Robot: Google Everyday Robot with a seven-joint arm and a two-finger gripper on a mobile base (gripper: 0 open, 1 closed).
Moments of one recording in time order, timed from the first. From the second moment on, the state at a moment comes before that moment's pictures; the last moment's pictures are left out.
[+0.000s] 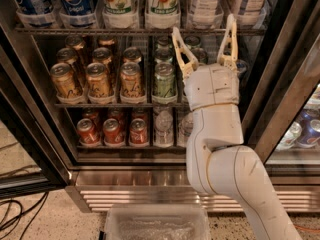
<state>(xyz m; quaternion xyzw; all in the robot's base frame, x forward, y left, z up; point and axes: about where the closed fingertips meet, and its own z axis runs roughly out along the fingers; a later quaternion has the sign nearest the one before) 0.532 -0.107 1.040 -0.09 0.45 -0.11 0.88</state>
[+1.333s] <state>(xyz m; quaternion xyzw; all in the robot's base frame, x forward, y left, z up) 0.573 -0.120 1.076 -0.08 0.47 -0.12 0.87</state>
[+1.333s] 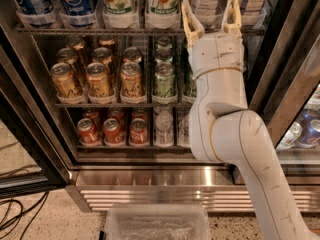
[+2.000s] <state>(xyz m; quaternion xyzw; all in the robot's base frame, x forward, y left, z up) 0.589 -0.126 1.085 -0.07 0.48 -0.12 0.87</state>
